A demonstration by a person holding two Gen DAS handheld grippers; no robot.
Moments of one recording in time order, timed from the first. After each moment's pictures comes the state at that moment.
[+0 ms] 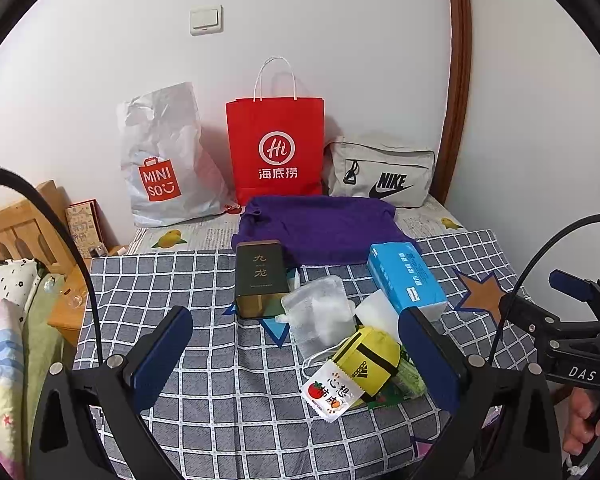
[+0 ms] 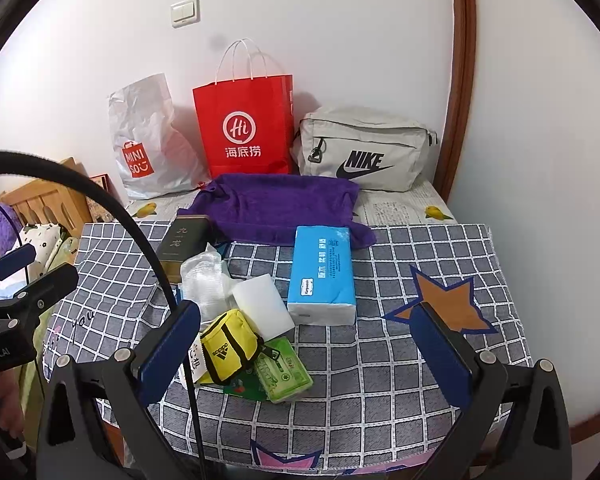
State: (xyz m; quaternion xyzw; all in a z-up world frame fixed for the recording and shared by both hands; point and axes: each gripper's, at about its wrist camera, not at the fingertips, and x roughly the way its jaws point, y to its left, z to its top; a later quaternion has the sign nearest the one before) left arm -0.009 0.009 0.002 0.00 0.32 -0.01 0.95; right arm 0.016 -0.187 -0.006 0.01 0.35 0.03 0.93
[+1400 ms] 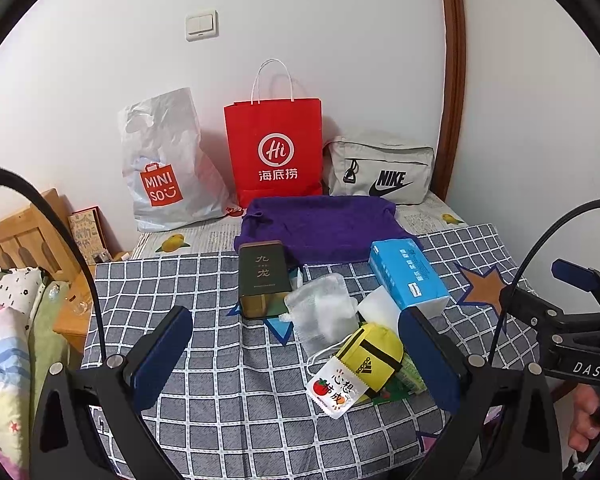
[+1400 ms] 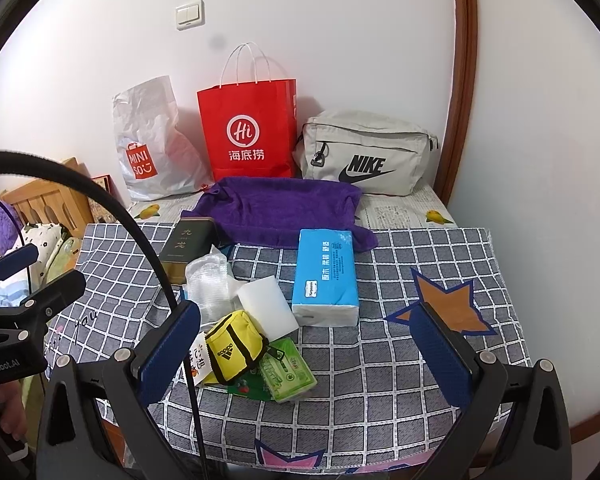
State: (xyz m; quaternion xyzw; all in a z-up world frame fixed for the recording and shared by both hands) left arm -0.018 0.010 -0.002 0.01 0.32 -0.01 0.95; right arm 0.010 -0.181 -0.006 0.00 0.35 0.03 0.94
